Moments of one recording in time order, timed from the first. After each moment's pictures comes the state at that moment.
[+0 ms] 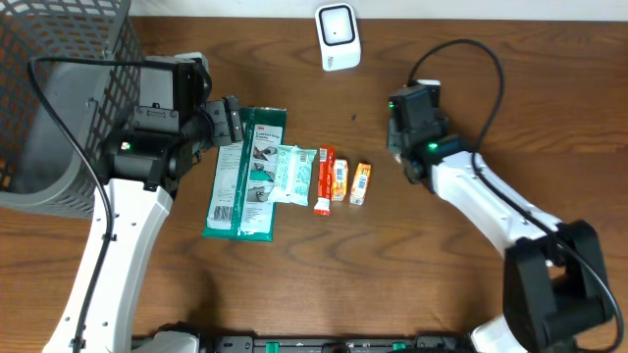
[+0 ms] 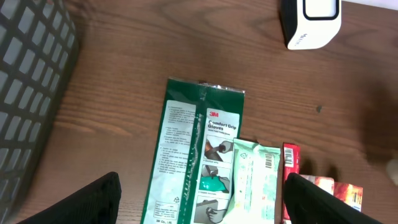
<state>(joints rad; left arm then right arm) -0.15 1.37 1.35 -0.84 -0.01 -0.25 0.39 1.73 1.10 -0.28 0.43 0.33</state>
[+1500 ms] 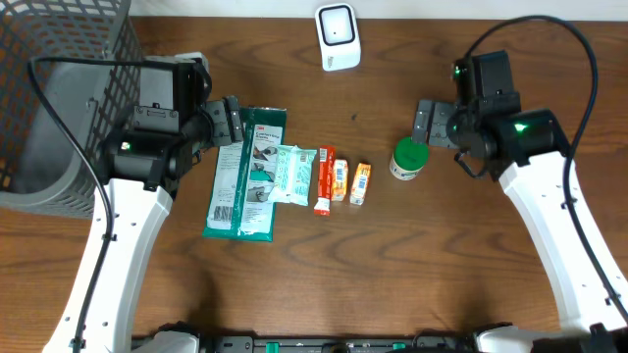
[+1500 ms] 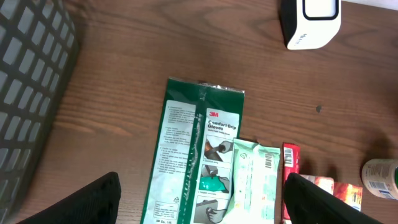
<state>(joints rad) -0.15 1.37 1.35 -0.84 -0.01 -0.25 0.23 1.50 1.42 -0.95 0.11 0.38</state>
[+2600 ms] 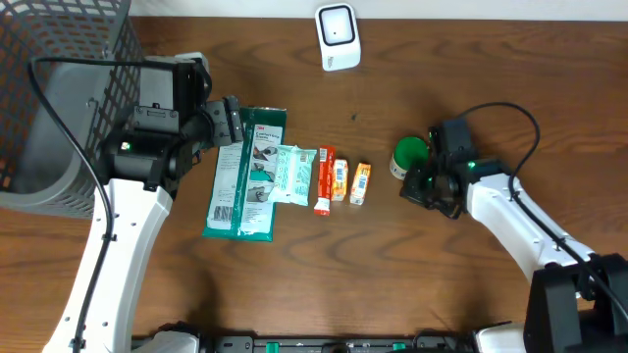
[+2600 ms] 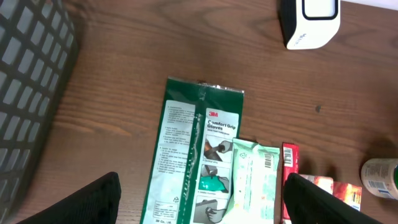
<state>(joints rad) -0.15 1.37 1.35 -0.84 -0.01 -0.25 0.22 1.58 0.90 -0.58 -0.17 0.62</state>
